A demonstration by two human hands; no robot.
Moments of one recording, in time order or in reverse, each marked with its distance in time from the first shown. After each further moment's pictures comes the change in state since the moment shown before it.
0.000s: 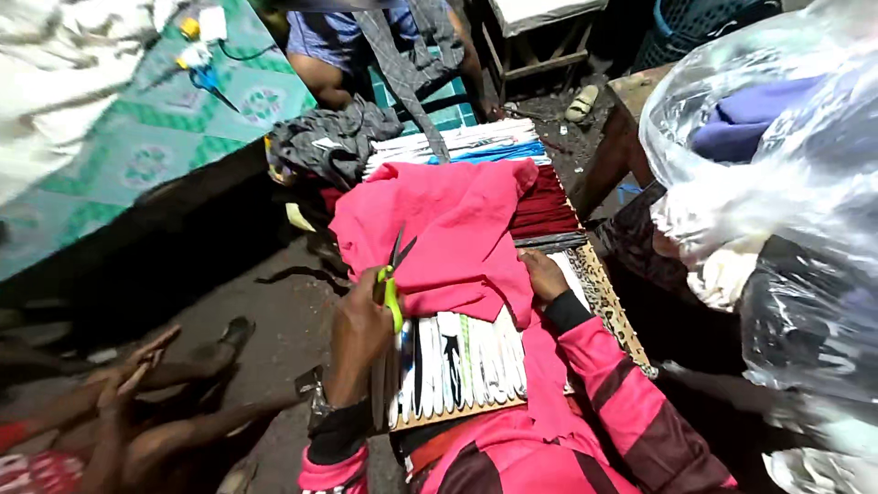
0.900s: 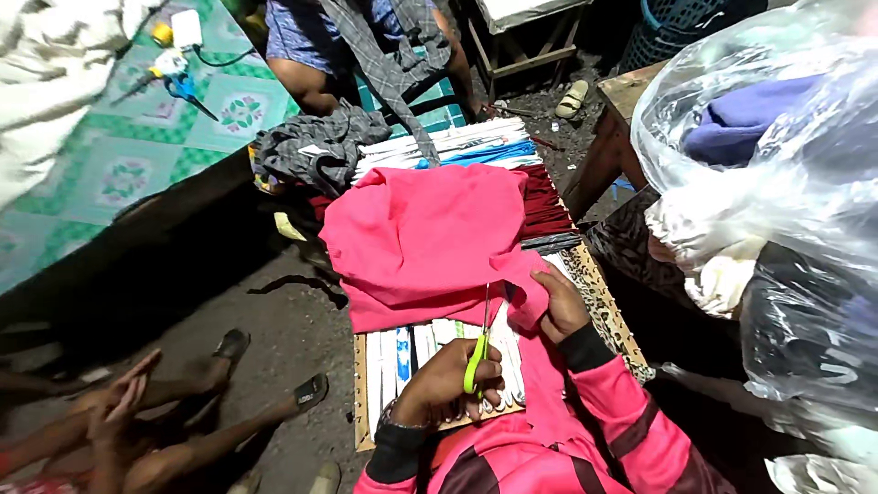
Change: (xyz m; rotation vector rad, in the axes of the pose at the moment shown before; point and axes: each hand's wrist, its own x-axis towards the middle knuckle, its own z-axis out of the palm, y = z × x) left_hand -0.032 0.054 0.068 -0.819 -1.141 -0.293; right_hand -0.052 -0.020 -0.006 0.560 0.087 -0.009
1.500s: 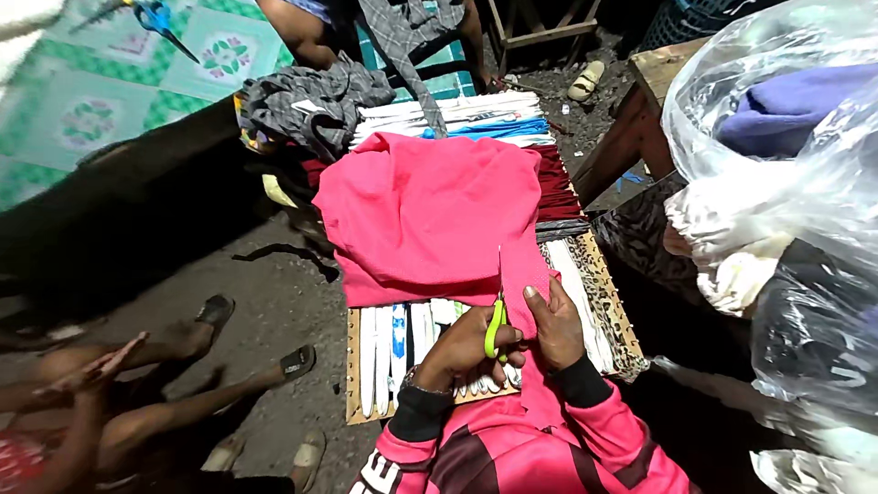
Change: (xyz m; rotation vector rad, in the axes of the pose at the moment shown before) left_hand 0.028 0.008 0.017 -0.209 0.014 0.140; right_hand -0.049 0.029 -0.004 -0.182 -0.057 -0.212
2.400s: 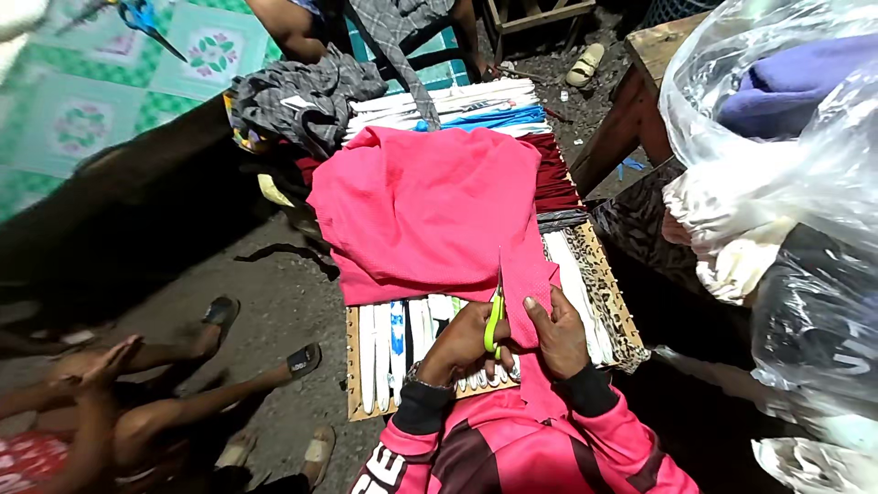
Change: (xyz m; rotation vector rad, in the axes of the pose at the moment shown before) left_hand 0.008 -0.011 -0.003 0.046 0.026 0.003; right_hand -0.018 0.008 -0.016 -0.066 -0.013 -0.014
